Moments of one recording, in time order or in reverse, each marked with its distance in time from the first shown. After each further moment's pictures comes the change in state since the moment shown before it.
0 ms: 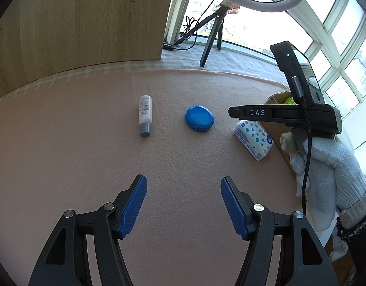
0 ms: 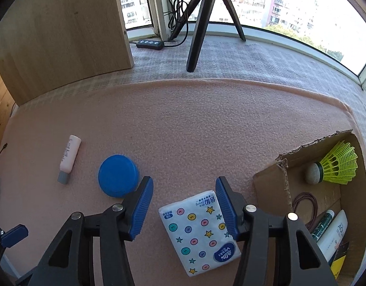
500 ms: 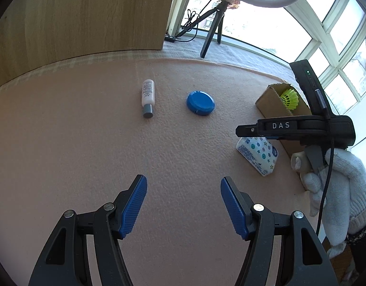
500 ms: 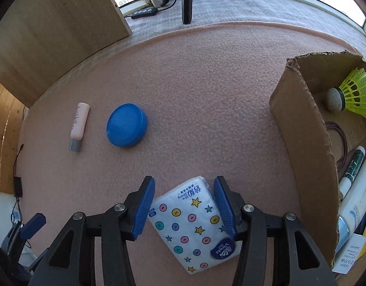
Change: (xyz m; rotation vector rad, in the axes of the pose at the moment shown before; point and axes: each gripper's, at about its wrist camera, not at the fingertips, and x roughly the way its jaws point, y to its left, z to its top) left arm -0.001 0.006 -0.025 -0.013 0.027 -0.020; right arm 0.000 -0.014 -0.052 0.159 0.160 0.177
